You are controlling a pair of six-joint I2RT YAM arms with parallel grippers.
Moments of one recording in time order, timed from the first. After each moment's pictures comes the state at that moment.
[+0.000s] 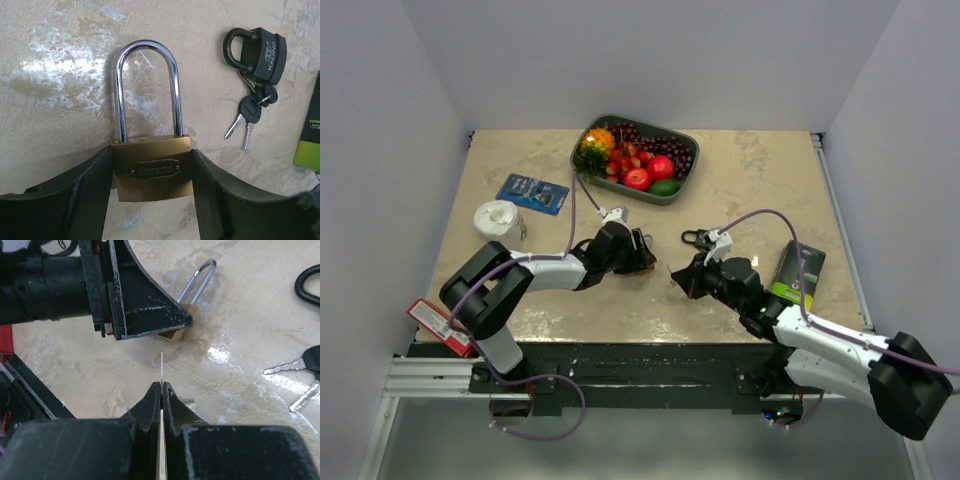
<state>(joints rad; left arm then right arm) -0.74 1.70 0.77 0.24 -0.05 -0.83 0.76 0.95 0.32 0.28 0.01 0.54</state>
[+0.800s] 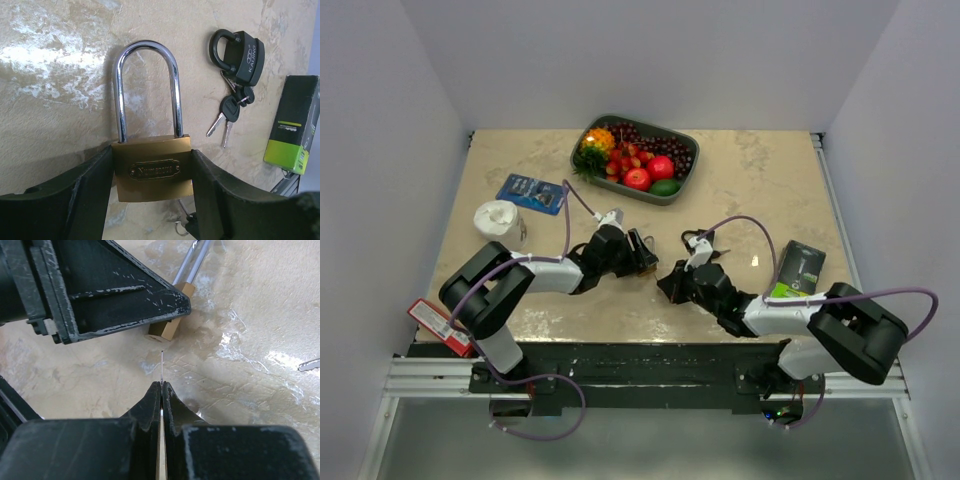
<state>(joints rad) -0.72 1.69 0.70 0.37 0.01 -0.97 0.87 1.35 0.32 0.59 0.14 0.65</state>
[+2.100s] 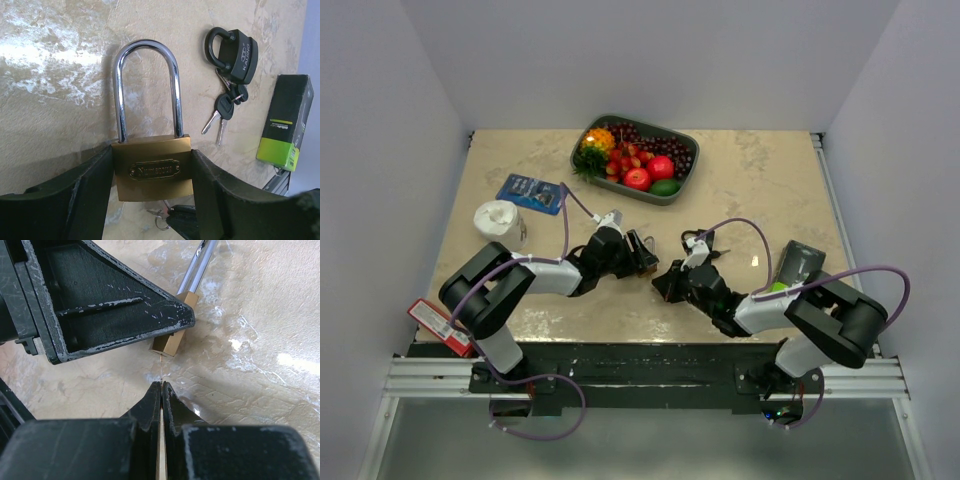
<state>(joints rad) -0.72 1.69 0.67 0.43 0.04 -0.99 0.88 1.49 0.32 0.76 0.17 0.70</state>
